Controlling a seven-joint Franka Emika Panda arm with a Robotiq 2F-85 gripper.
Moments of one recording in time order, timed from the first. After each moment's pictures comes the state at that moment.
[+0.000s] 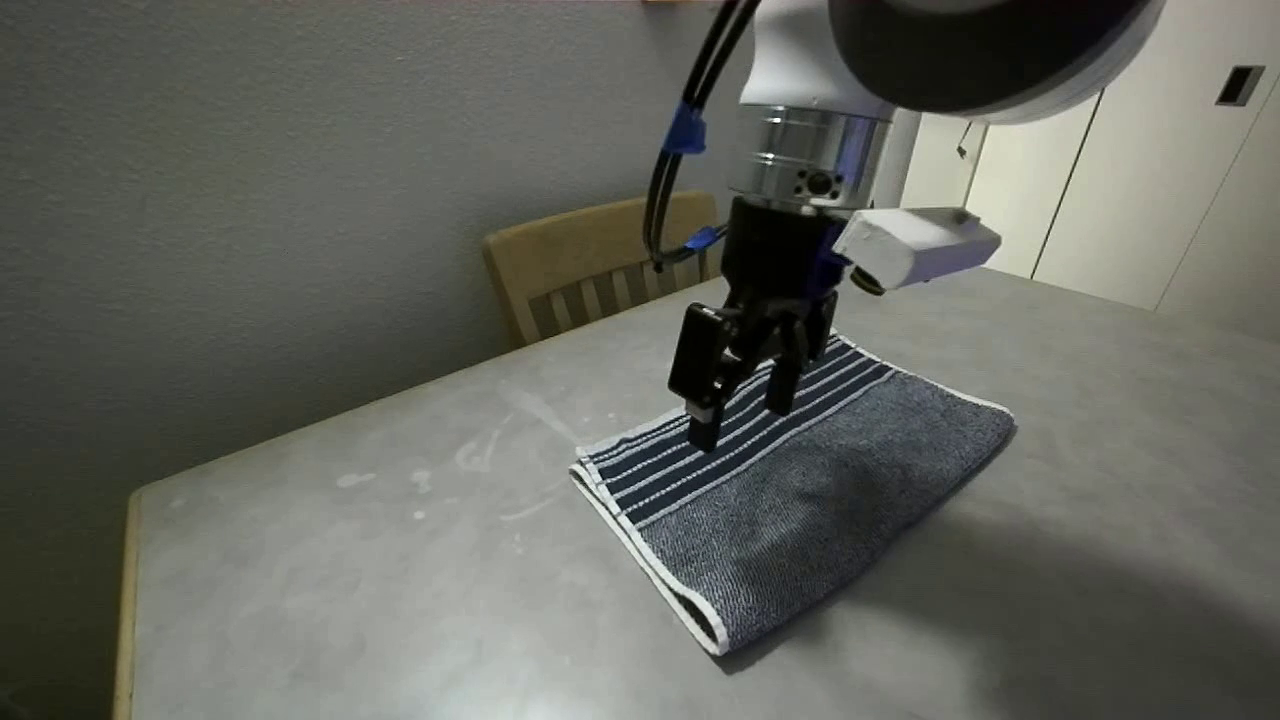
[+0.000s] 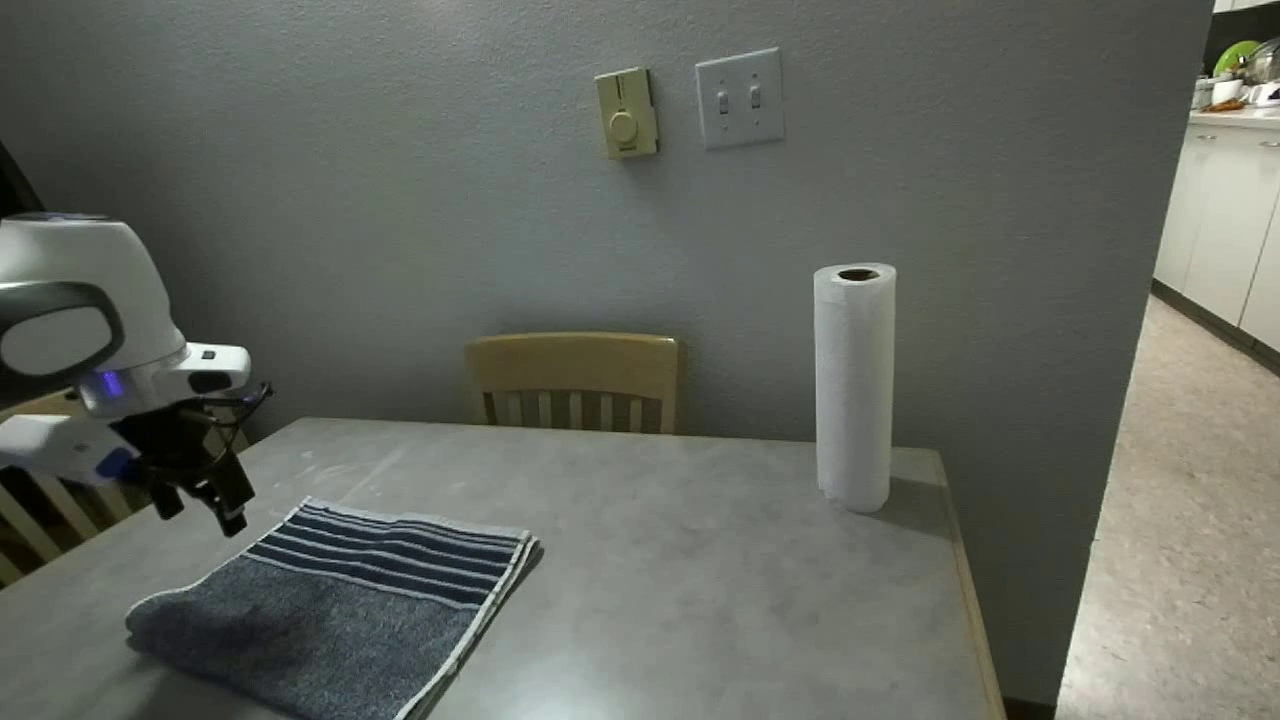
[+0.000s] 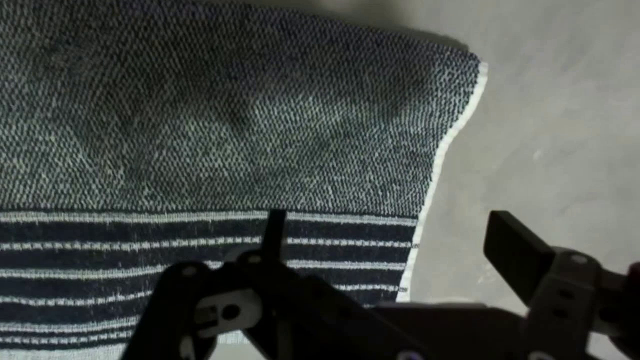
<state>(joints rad) 0.18 0.44 0.15 -2.01 0.17 2.52 0.10</state>
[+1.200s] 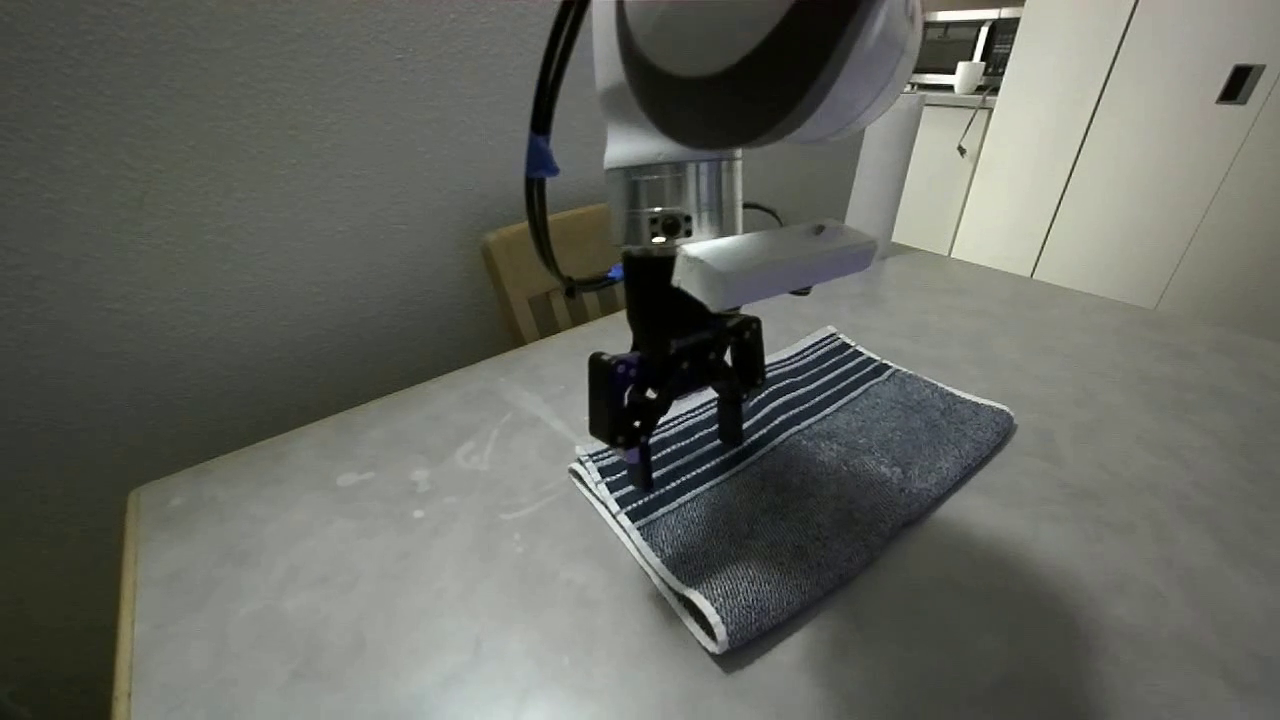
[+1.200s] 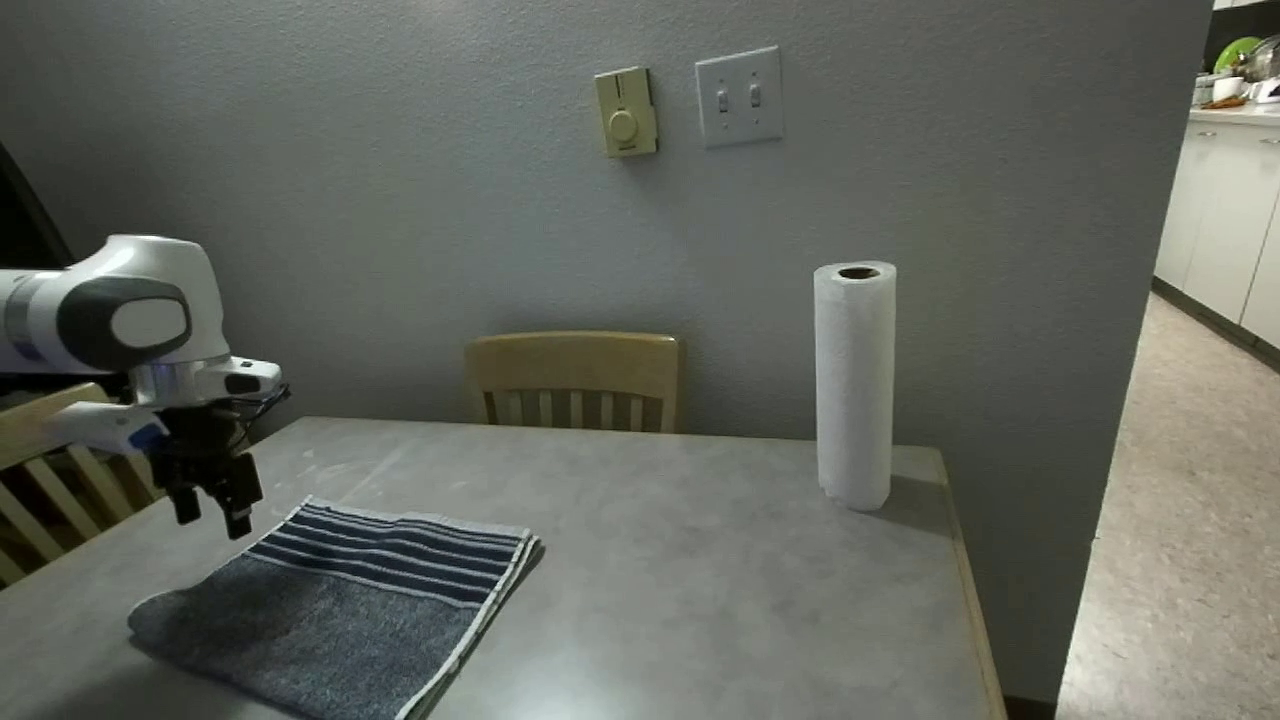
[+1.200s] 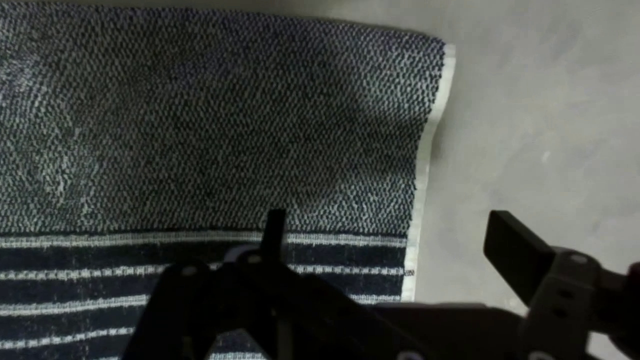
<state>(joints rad) 0.26 0.70 0.12 -1.60 0.09 2.15 0.29</state>
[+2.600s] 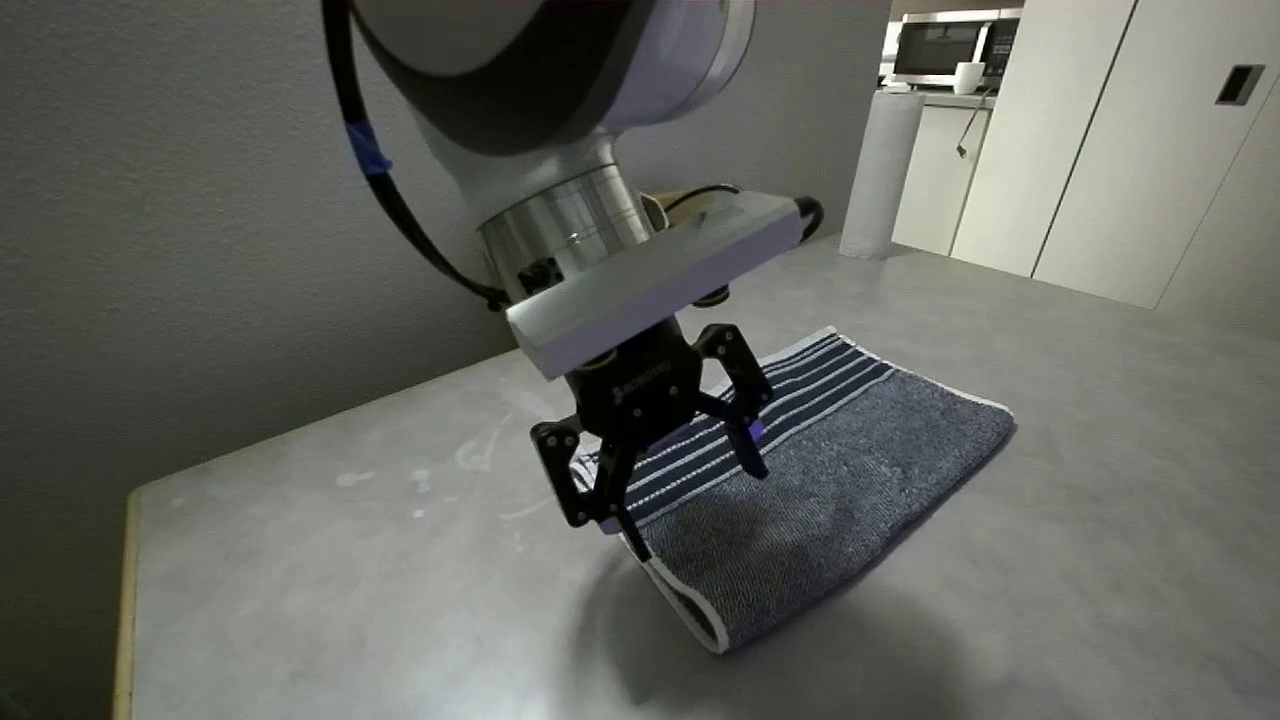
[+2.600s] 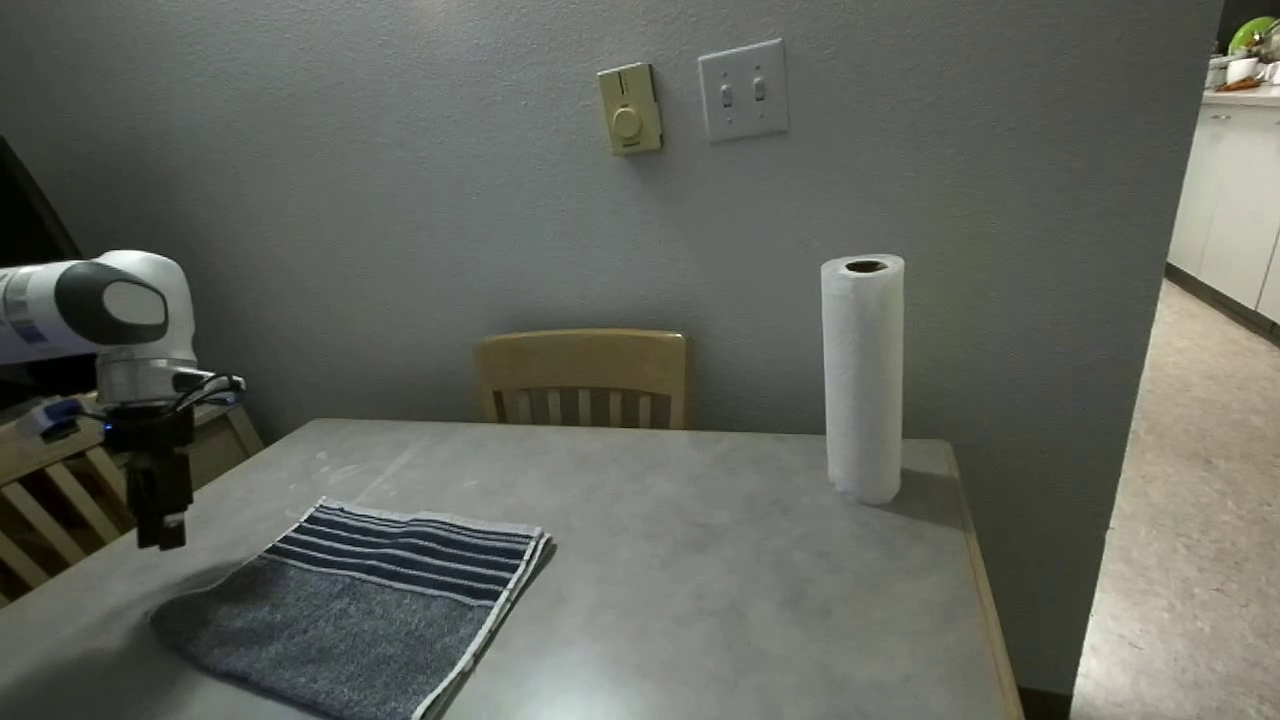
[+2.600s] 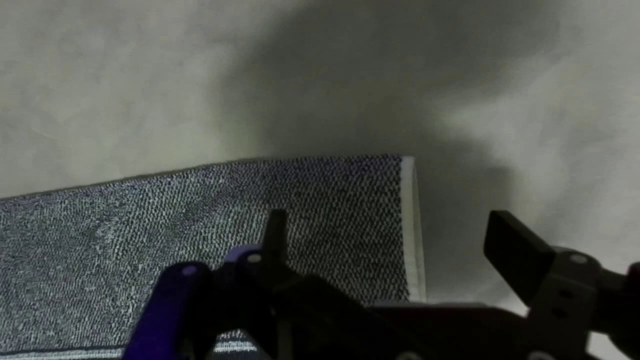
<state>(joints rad) 0.44 0.89 0.06 -1.21 0.01 1.63 0.66</state>
